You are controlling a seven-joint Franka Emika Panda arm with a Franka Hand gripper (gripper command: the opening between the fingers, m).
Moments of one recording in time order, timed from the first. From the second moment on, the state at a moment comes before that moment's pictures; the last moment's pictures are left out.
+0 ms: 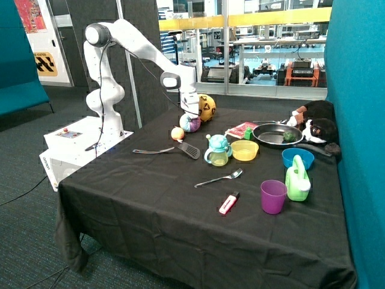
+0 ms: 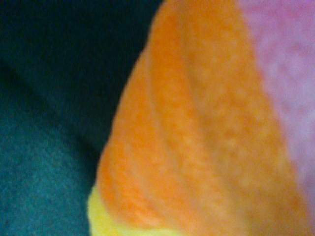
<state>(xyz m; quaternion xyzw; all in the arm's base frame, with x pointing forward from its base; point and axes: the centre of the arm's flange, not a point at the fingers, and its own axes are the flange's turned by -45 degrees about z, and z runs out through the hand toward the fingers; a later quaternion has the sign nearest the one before) 0.474 0.100 0.328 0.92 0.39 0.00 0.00</state>
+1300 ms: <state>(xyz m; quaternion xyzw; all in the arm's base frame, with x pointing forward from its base) 0.476 0.090 0.347 0.93 0.38 0.00 0.00</state>
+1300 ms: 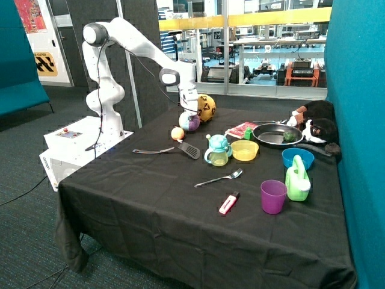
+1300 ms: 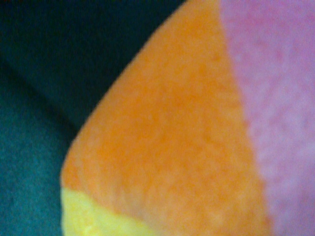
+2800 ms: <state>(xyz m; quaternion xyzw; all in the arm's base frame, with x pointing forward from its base) 0.480 0.082 0.391 0.93 0.37 0.00 0.00</state>
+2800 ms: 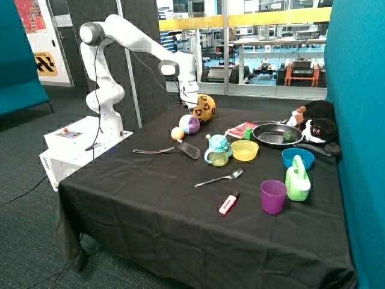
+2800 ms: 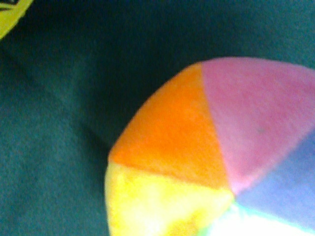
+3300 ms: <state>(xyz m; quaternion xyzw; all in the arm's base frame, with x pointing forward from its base) 0.478 0.046 0.422 0.94 0.35 0.00 0.00</state>
